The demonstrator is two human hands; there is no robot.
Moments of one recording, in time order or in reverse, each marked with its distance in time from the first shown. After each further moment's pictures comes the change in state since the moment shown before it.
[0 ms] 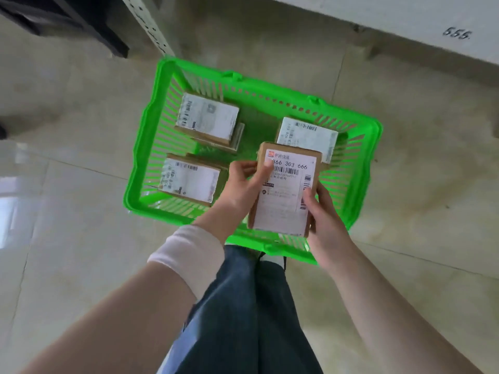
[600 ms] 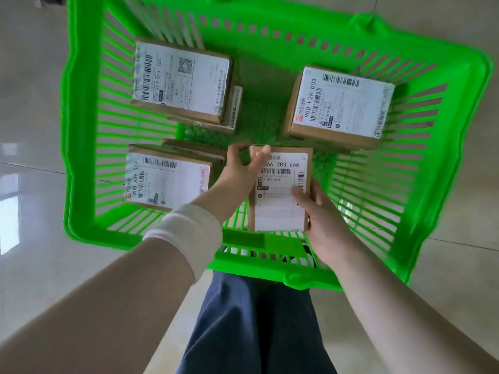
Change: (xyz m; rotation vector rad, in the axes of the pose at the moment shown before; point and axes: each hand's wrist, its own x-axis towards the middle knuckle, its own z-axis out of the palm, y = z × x) left_hand 0.138 -0.078 -0.002 0.254 -0.051 -0.154; right_hand 0.118 0.090 -0.005 0.021 -0.014 0.158
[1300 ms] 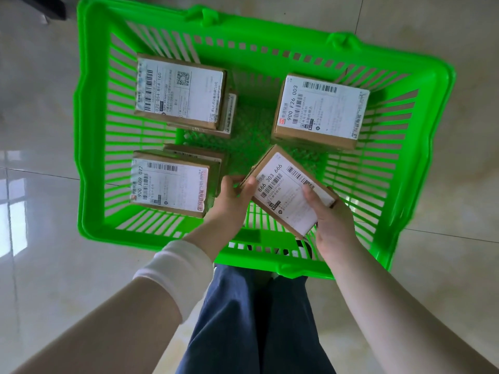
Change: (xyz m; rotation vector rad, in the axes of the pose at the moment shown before) left_hand -0.039 -0.023 -0.004 0.120 -0.019 -0.038; right_hand -0.019 -0.008 -0.008 0.111 0.403 -0.003
